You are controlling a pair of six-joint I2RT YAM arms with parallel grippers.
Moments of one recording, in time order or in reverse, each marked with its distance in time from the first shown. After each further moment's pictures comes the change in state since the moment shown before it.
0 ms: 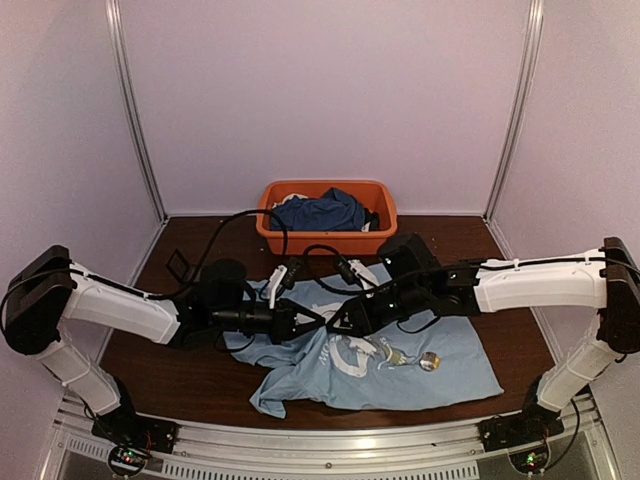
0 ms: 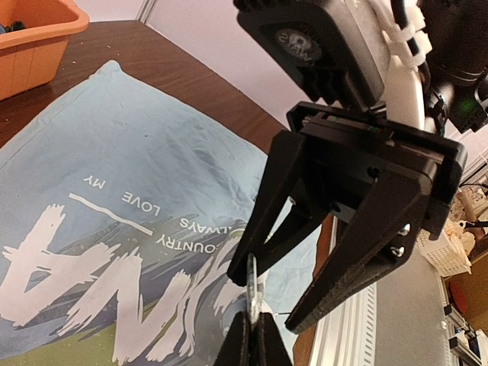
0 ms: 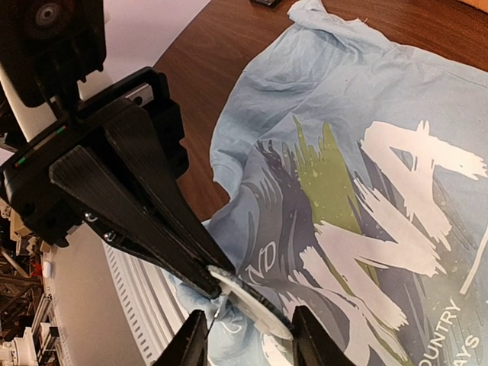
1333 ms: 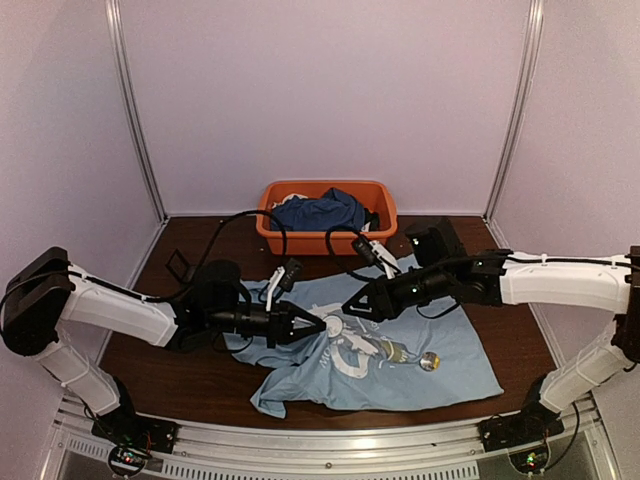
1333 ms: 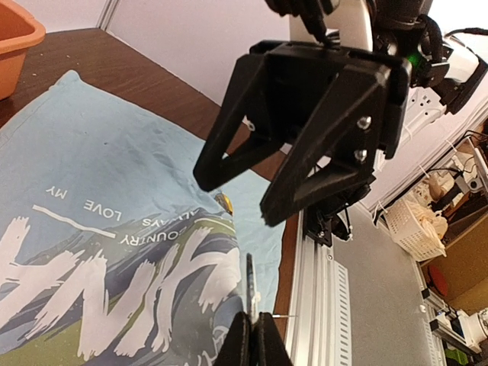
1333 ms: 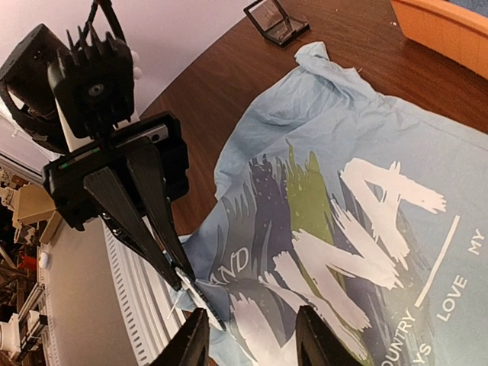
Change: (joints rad) left arm 0.002 -0.015 -0.030 0.080 0.105 -0.011; right arm -0.082 -0.116 -0.038 -0.017 -0.069 -0.114
